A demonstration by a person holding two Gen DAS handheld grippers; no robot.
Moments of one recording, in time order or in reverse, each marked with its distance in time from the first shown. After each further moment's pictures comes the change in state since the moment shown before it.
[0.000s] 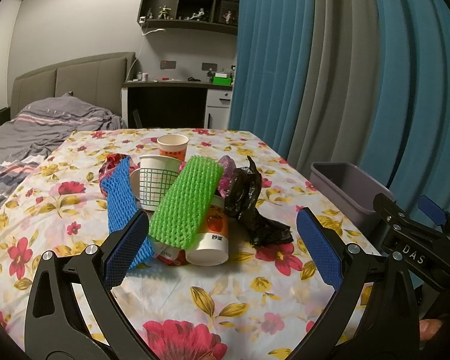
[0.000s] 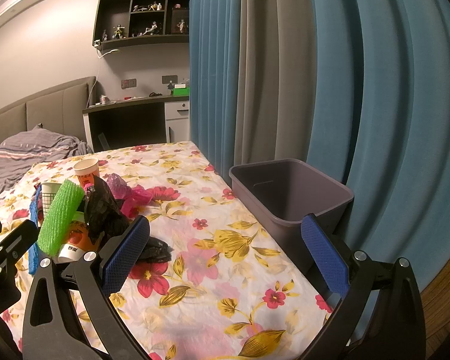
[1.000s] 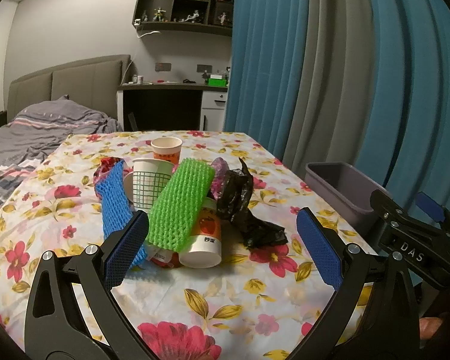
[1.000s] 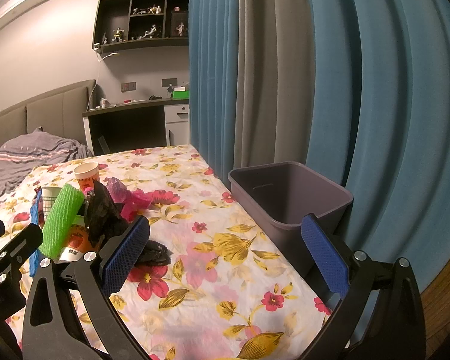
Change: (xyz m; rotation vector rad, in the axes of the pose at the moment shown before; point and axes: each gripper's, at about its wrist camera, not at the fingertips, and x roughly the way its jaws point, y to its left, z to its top) left arm 0.000 -0.007 0.000 0.013 -0.012 -0.020; right arm 0.000 -0.002 0.004 0.003 -0.006 0.004
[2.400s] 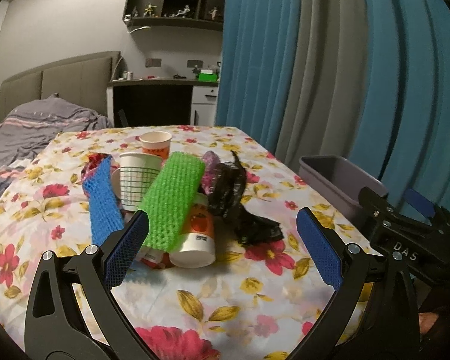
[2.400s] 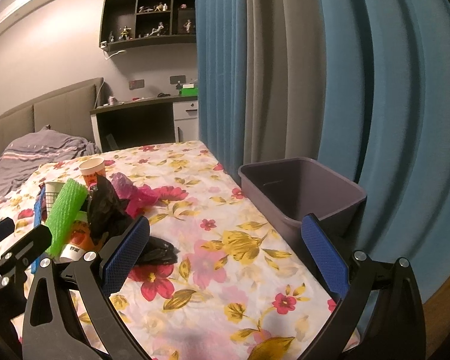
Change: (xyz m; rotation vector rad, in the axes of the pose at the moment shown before) left arm 0.014 0.005 -0.007 0.011 0.016 -0.041; right arm 0.015 0.006 0.000 -0.011 0.011 0.047
